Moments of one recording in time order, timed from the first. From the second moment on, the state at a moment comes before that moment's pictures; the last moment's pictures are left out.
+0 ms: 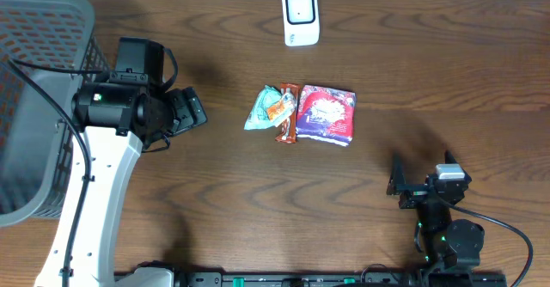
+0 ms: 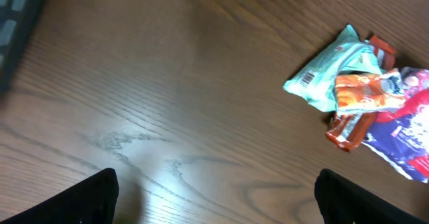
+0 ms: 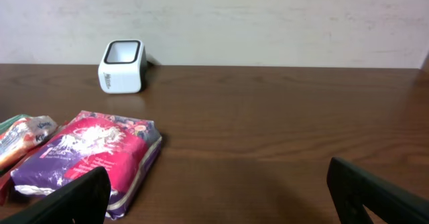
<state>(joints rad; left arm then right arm) -0.10 1.40 1.41 -1.25 0.02 -0.51 0.00 0.01 0.02 -0.10 -0.06 0.00</state>
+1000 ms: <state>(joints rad) -0.10 1.40 1.41 -1.25 0.00 -0.51 0.00 0.01 0.02 -0.10 -0.07 0.02</state>
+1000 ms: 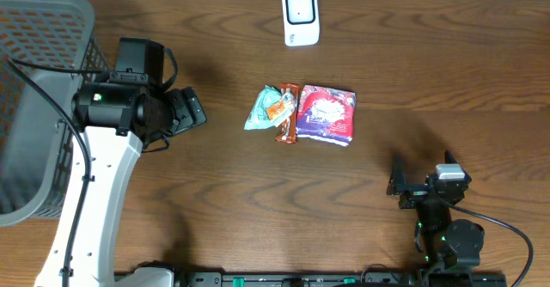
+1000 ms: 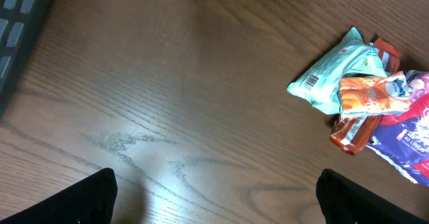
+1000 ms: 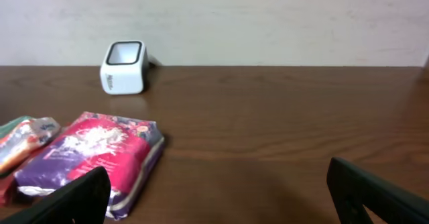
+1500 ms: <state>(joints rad) -0.10 1.40 1.41 -1.25 0.00 -0.51 0.00 0.01 0.01 0.29 -0.57 0.74</state>
